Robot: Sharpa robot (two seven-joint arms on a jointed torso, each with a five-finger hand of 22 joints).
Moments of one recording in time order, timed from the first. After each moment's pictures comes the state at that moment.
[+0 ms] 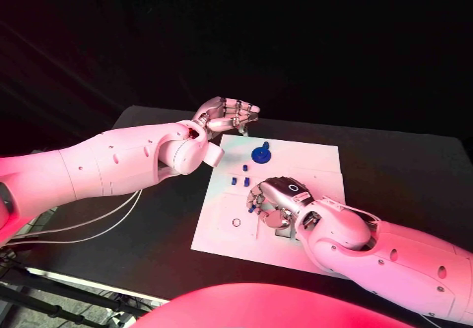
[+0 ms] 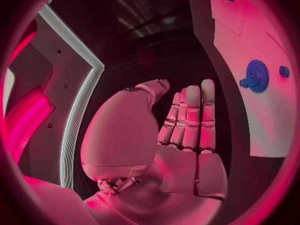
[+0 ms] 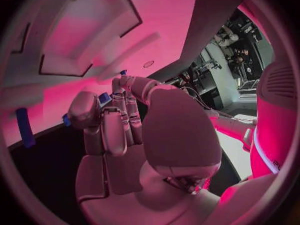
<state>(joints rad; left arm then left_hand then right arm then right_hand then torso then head) 1.11 -0.83 0.05 1.40 -0.24 -0.26 0.34 1.42 -0.22 0.51 0.20 0.27 0.80 0.21 0.22 0.34 0.80 0.15 0.59 0.28 0.96 0.08 1.21 0.54 0.17 0.83 0.18 0.96 0.69 1.01 -0.55 -0.13 1.61 -1.72 -0.38 -0.24 1.40 -0.19 0.65 0.00 0.24 1.06 0.12 0.35 0.34 1.29 0.09 0.10 0.12 1.47 -0.02 1.37 1.20 0.12 1.31 0.07 1.13 1.17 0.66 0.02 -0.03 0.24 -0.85</state>
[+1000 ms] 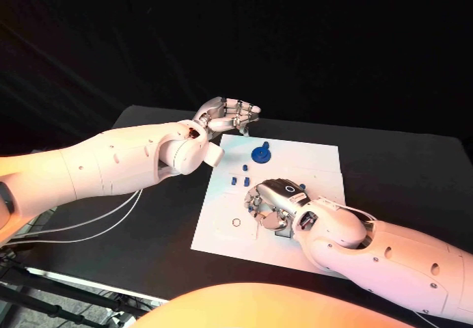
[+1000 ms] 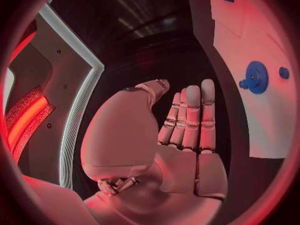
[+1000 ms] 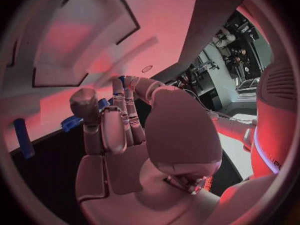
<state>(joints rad) 1.11 -0.83 0.05 1.40 -0.24 -0.25 0.34 1.42 -0.22 0.51 0.20 0.27 0.80 0.20 0.22 0.34 0.79 0.15 0.60 0.28 0.96 0.08 1.21 0.54 0.17 0.83 0.18 0.96 0.69 1.01 -0.53 -0.13 1.59 -1.70 -0.36 -0.21 1.34 -0.20 0.62 0.03 0.24 0.99 0.15 0.32 0.35 1.26 0.08 0.06 0.11 1.47 -0.01 1.37 1.16 0.12 1.25 0.09 1.06 1.12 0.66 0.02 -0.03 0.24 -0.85</state>
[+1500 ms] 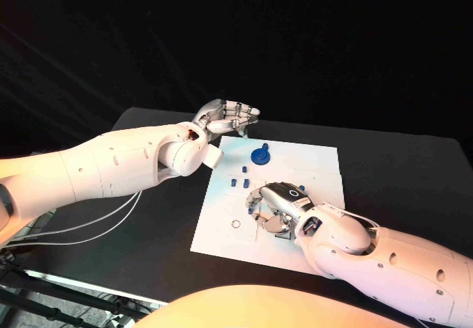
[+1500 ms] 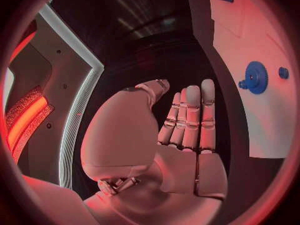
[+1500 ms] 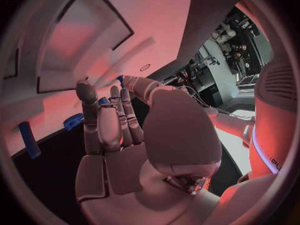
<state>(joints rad) 1.11 -0.83 0.05 1.40 -0.25 -0.25 0.33 1.42 -0.22 0.51 0.20 0.27 0.80 0.20 0.22 0.34 0.79 0.15 0.60 0.28 0.96 0.08 1.21 0.54 0.17 0.83 0.18 0.96 0.69 1.00 -0.56 -0.14 1.61 -1.67 -0.42 -0.20 1.35 -0.22 0.60 0.02 0.24 0.93 0.18 0.30 0.35 1.04 0.12 0.08 0.07 1.45 0.04 1.32 1.05 0.14 1.15 0.13 0.90 1.01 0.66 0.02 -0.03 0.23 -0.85</state>
